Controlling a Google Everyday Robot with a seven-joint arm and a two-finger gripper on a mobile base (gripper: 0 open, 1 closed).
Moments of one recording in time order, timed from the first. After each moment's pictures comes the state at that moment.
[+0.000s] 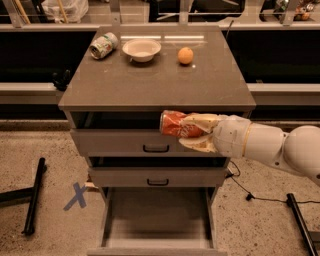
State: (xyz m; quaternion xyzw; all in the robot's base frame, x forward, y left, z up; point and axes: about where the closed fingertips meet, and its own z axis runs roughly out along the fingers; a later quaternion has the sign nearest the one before) arm 0.524 -0.074 0.840 -0.70 0.33 -0.06 0.63
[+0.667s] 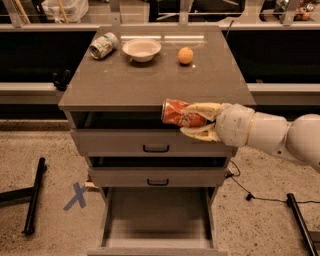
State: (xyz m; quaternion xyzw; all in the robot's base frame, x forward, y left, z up) arm 0.540 -0.080 0.860 -0.68 0.33 -0.05 0.65
